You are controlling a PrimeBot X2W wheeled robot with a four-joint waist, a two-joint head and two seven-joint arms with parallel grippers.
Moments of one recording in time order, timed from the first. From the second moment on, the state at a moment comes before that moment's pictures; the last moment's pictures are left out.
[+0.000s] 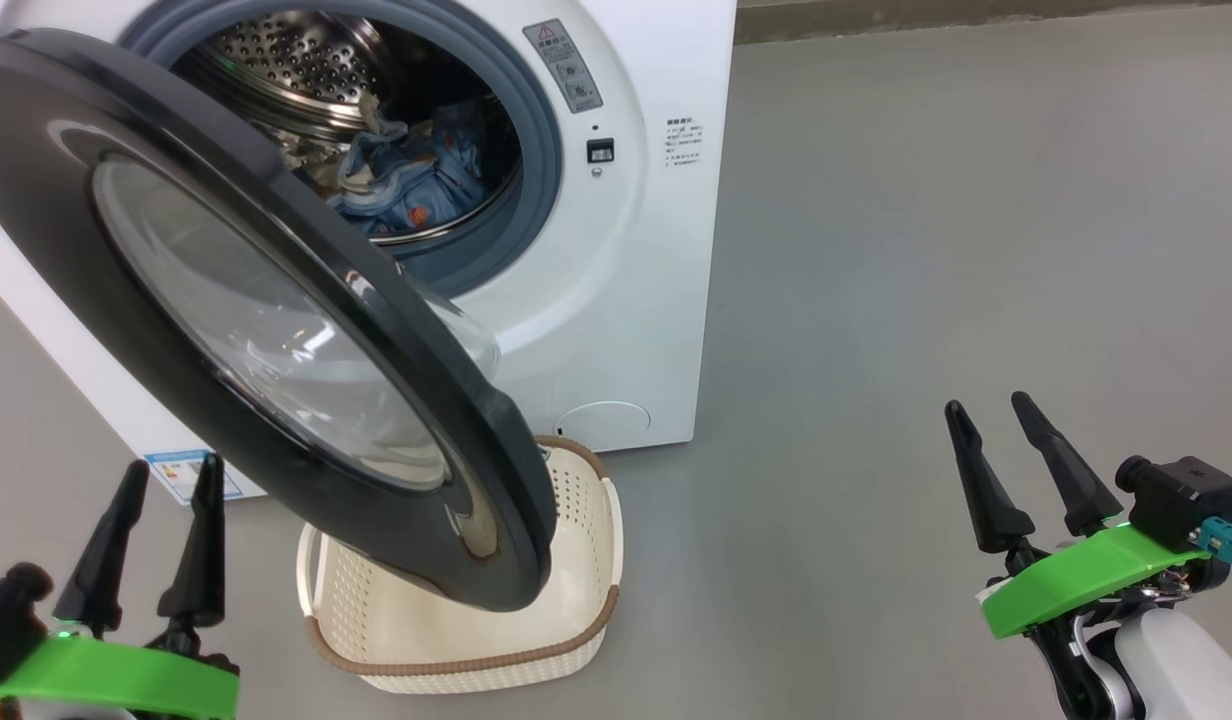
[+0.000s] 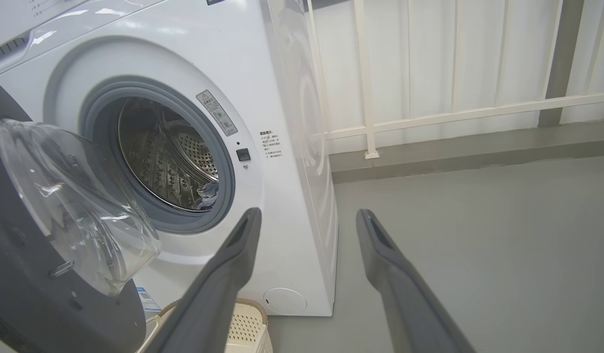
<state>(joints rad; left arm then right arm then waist) -0.12 0.36 -0.11 0.13 -0.68 -0.13 -0.15 -0.21 -0.27 0.24 0.31 0.57 0.13 -0.25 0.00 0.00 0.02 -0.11</state>
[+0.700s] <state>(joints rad) -0.11 0.33 -0.13 0.21 -0.63 -0.12 -0.24 -0.21 -0.28 0.23 0.31 0.57 0.13 -0.25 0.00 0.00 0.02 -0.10</state>
